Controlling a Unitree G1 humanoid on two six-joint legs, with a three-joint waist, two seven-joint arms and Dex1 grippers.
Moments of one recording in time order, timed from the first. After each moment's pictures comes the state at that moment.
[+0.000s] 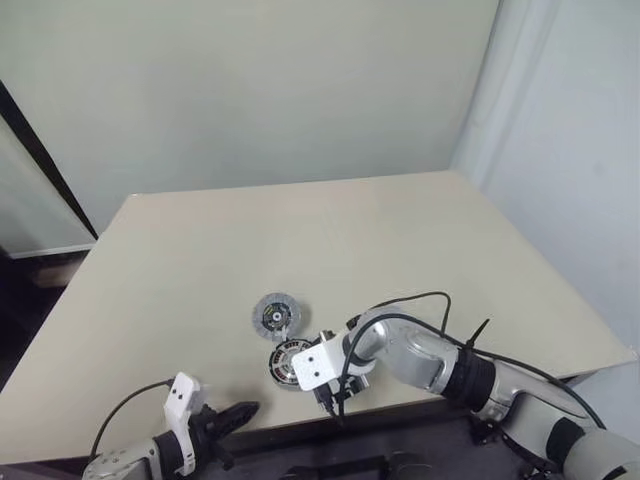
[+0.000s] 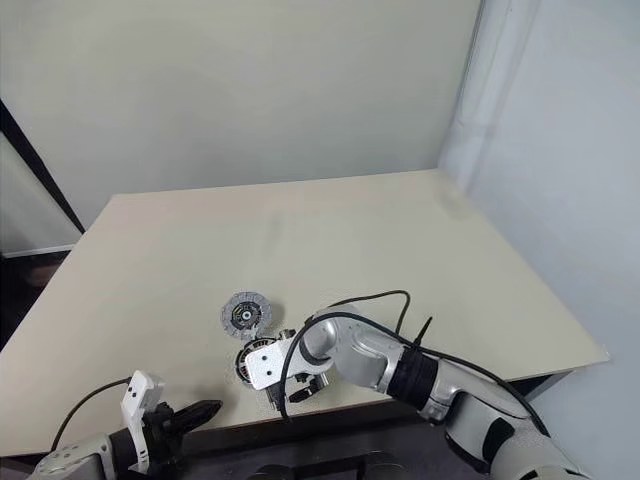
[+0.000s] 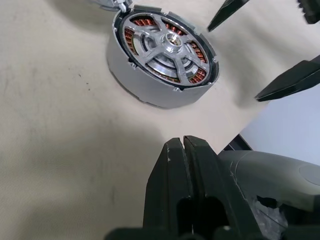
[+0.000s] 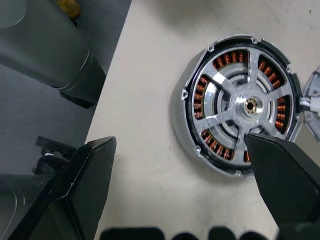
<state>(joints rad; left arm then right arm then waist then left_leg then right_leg) 0.46 0.55 0.18 -0.22 -0.56 0.49 -0.86 -0.75 -0.27 1.00 0.06 -0.34 0.46 1.09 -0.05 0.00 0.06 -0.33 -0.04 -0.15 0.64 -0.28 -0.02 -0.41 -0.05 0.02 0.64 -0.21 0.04</state>
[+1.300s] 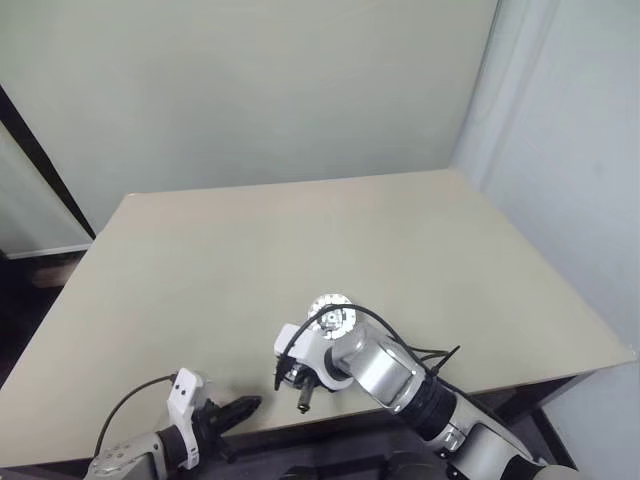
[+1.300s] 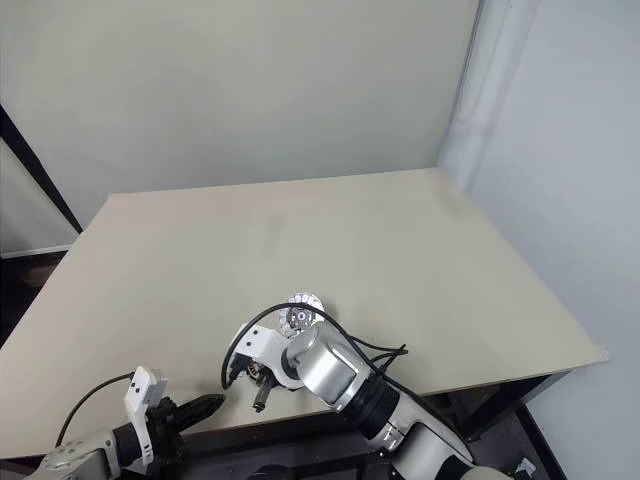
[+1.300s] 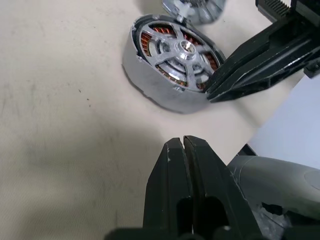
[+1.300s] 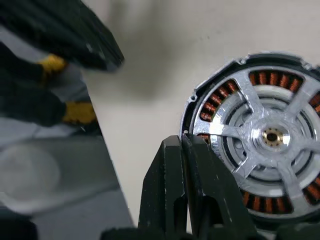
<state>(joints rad) 0.42 0.54 0.17 -0.19 -0.54 0.47 -0.86 -0.58 0.09 0.73 0.09 -0.22 1.12 0.86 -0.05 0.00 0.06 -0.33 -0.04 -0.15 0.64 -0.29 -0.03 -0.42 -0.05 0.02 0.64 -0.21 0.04</state>
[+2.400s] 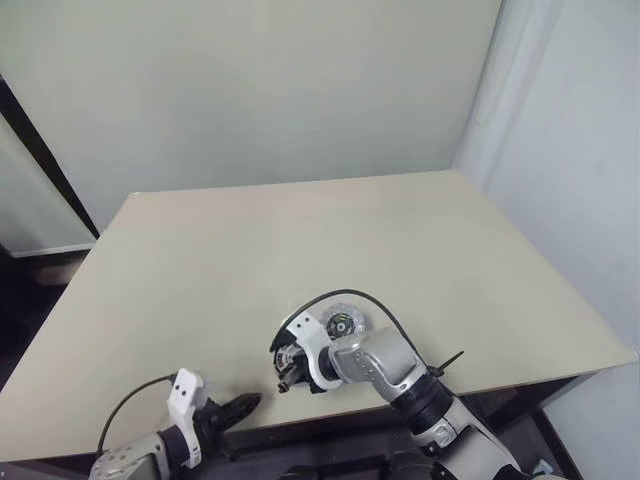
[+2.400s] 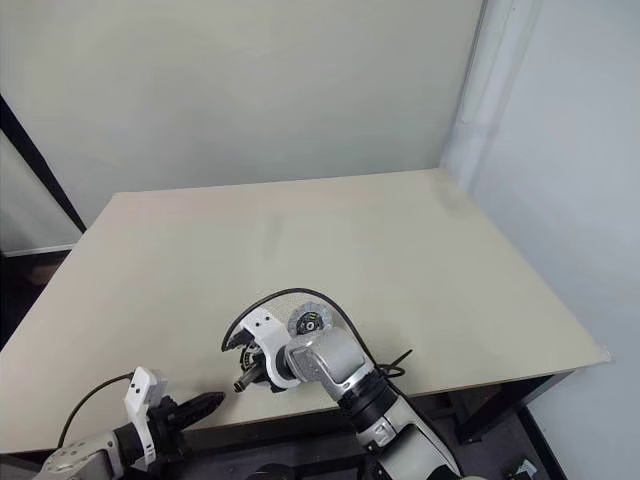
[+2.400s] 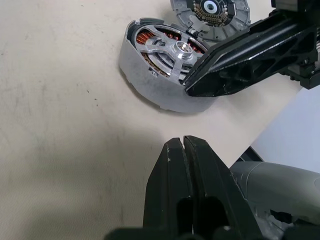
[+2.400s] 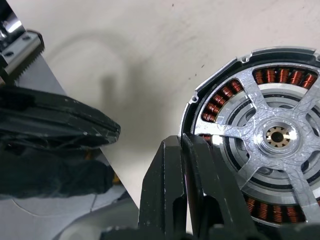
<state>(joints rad) 0.42 0.52 0.17 -0.18 -0.53 0.43 -0.85 -0.54 0.16 0.51 0.18 0.23 1.15 0.43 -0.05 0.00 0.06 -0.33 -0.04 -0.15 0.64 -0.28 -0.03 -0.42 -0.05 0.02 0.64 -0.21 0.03</state>
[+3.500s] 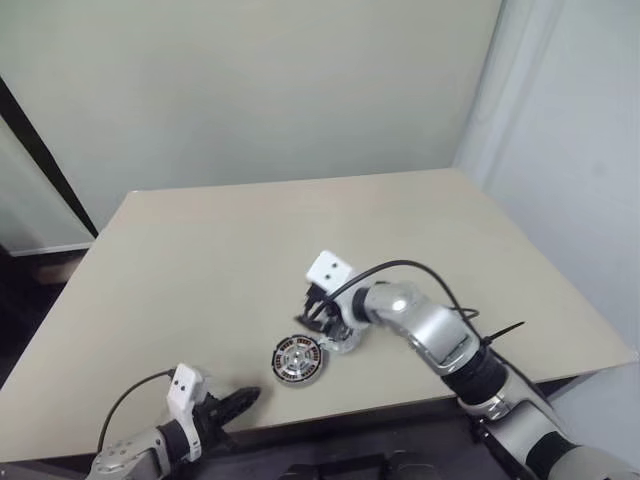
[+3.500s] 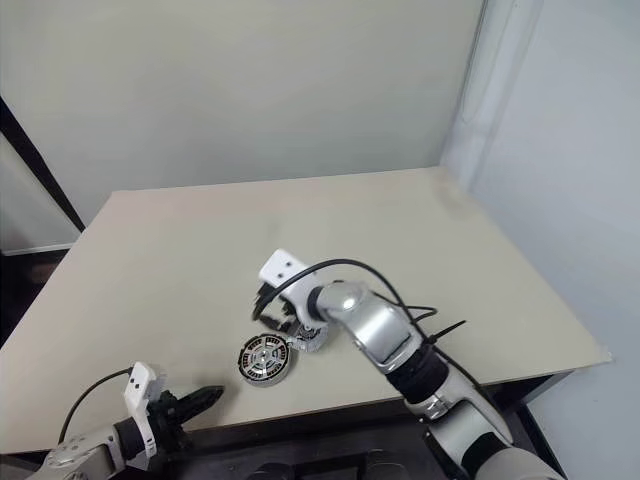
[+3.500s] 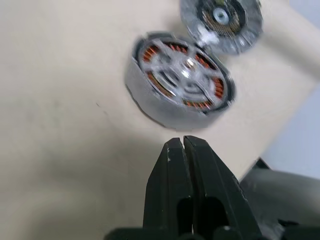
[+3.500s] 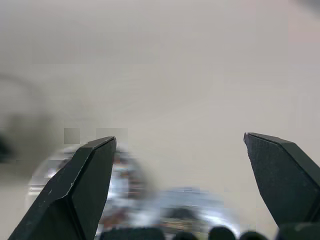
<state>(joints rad) 0.39 0.50 0.20 -0.16 -0.53 0.40 -0.83 -0.68 -0.23 0.54 -0.08 0.08 0.82 0.50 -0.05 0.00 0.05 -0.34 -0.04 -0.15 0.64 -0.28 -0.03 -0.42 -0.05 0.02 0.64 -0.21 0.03</state>
